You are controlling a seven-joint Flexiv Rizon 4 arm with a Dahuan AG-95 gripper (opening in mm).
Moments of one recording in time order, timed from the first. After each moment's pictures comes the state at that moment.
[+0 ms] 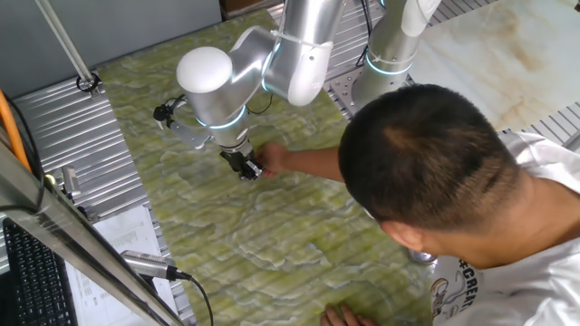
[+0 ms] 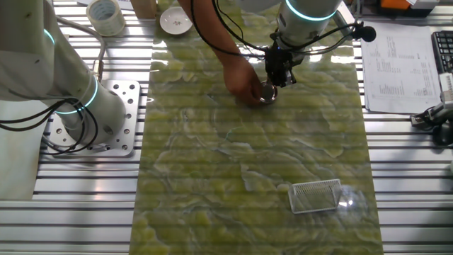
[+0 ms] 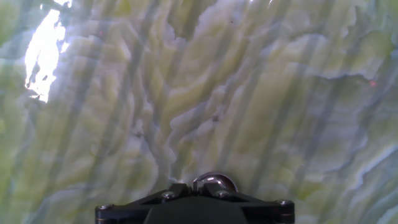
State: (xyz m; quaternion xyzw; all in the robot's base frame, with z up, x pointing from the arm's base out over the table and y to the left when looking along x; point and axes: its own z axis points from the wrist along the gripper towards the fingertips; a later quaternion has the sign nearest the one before) arm 0.481 0.091 0.035 0.19 -0.98 -0.02 0.05
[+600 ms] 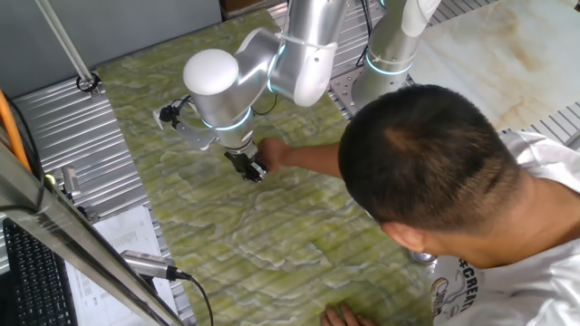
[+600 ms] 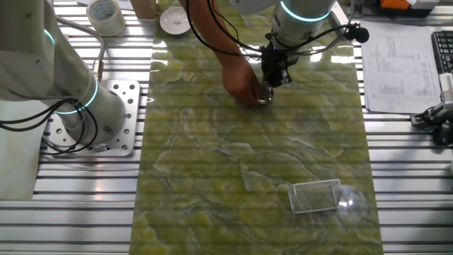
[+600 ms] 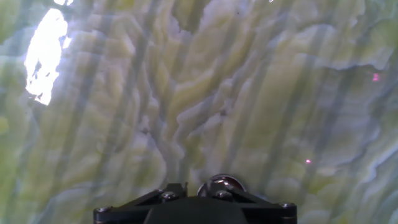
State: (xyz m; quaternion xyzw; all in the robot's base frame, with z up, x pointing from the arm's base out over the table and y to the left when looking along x) arm 0.471 0.098 0.032 0.18 -0.98 -0.01 0.05
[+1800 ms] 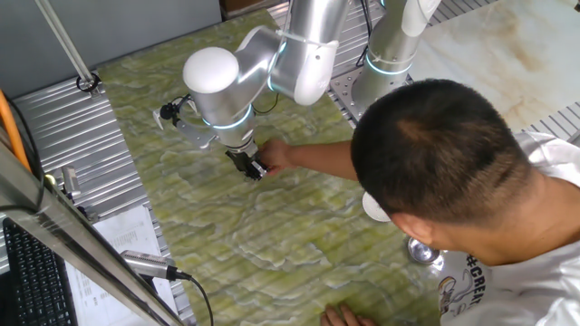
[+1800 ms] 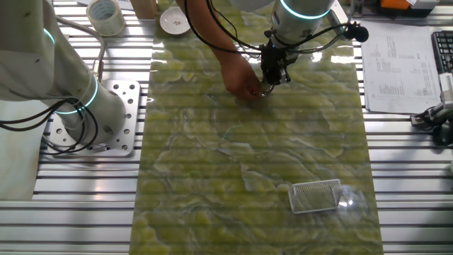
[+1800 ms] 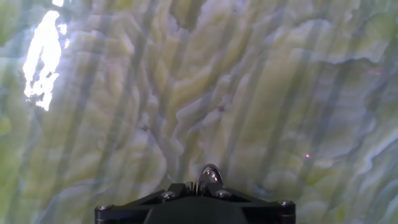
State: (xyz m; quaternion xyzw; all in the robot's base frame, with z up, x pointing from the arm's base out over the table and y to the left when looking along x) arm 0.469 0.097 0.036 0.17 -0.98 -0.02 0.06
